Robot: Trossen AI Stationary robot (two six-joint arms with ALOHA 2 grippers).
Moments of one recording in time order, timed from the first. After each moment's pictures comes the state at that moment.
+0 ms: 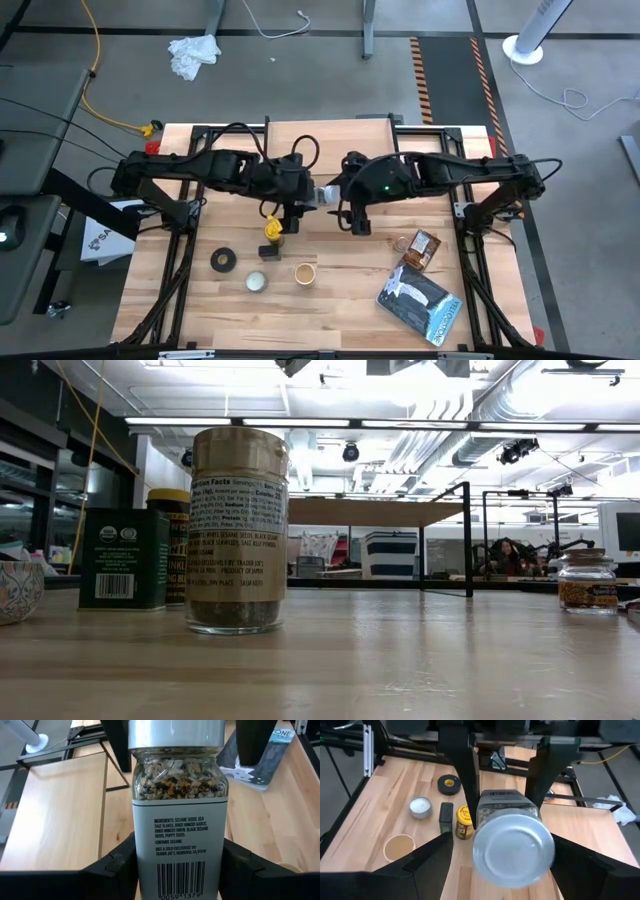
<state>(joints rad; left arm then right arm) -0.11 1.56 1.70 -0.91 -0.21 0.08 0.15 1.58 1.72 -0.75 0.16 -0.10</state>
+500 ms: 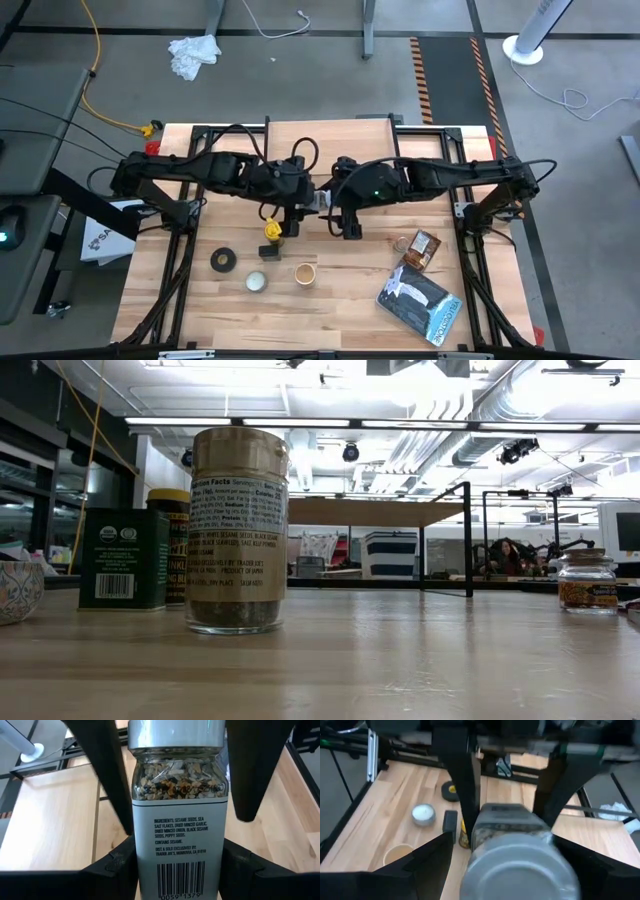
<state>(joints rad) -0.12 1.56 1.70 -0.88 -0.19 0.09 0.15 1.63 1.72 -0.68 0.15 -0.11</state>
